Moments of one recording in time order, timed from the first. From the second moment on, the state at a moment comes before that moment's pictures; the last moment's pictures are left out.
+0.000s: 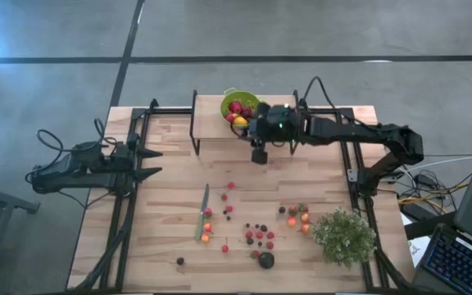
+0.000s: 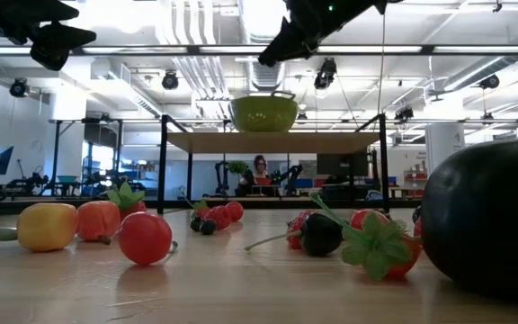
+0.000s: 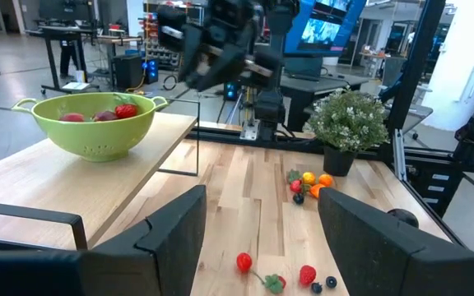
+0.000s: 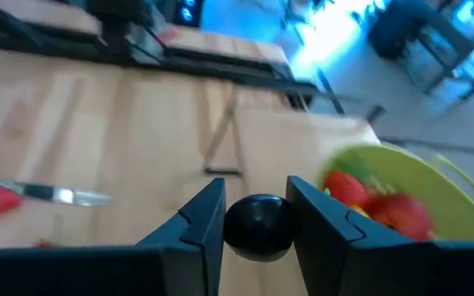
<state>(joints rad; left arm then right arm) 0.02 0.10 0.45 -0.46 -0.09 -0.09 -0.22 1.54 1.30 -0.24 0.05 -0.25</state>
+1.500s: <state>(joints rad) 0.02 0.10 0.45 -0.46 -0.09 -0.09 -0.50 1.61 1.36 -0.32 -0.05 -0.15</state>
